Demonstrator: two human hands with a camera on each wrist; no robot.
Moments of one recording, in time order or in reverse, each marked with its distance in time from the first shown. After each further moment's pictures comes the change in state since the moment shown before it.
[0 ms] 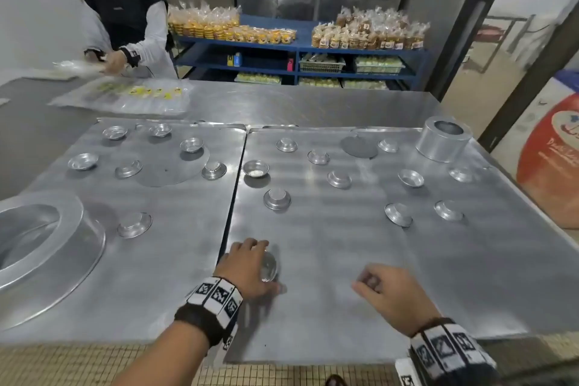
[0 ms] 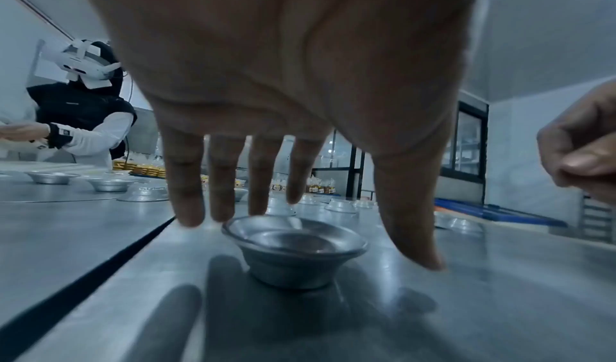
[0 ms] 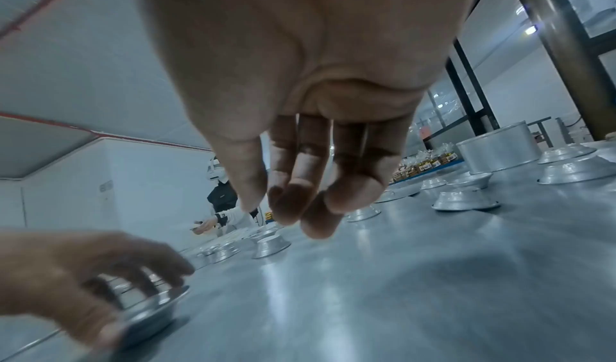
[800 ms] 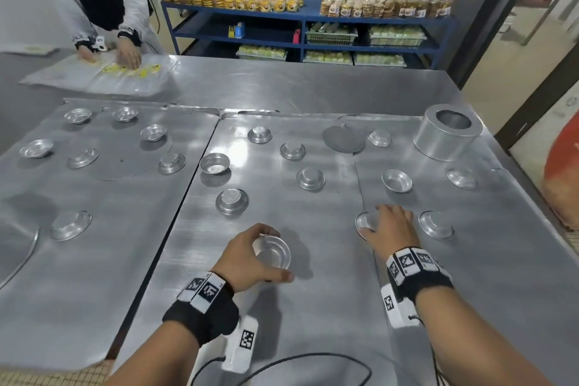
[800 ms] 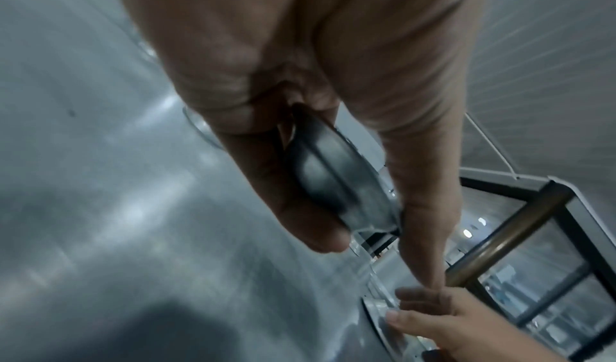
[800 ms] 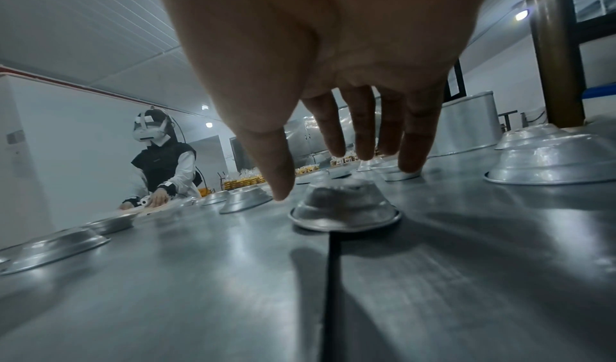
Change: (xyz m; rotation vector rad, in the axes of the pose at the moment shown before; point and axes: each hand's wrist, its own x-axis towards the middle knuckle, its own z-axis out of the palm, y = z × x) left_hand 0.088 0.116 0.011 -0.867 0.144 -0.076; right_hand 0.181 0.145 -0.061 -0.300 0.096 0.255
